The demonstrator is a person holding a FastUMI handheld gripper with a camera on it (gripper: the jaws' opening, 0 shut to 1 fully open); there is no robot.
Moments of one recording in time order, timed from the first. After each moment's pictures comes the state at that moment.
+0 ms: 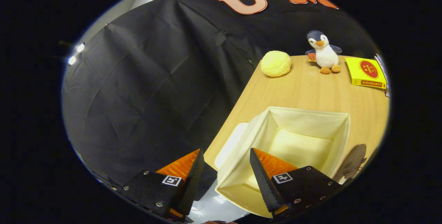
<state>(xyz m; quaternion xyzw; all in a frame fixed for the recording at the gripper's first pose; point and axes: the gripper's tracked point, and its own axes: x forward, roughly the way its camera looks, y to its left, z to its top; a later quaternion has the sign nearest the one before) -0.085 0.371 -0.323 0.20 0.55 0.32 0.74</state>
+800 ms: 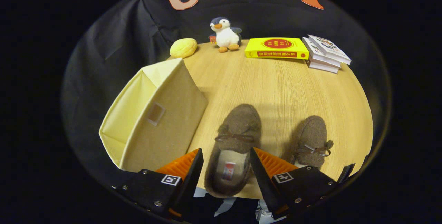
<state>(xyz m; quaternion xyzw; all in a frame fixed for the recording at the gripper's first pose) -0.170 0.116 -0.459 0.06 0.61 0.12 0.78</state>
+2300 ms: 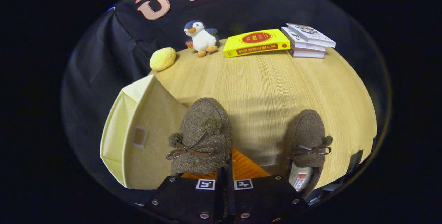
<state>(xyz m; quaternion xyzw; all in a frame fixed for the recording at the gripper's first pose) -0.127 0.121 -0.431 0.12 0.60 0.05 0.79</state>
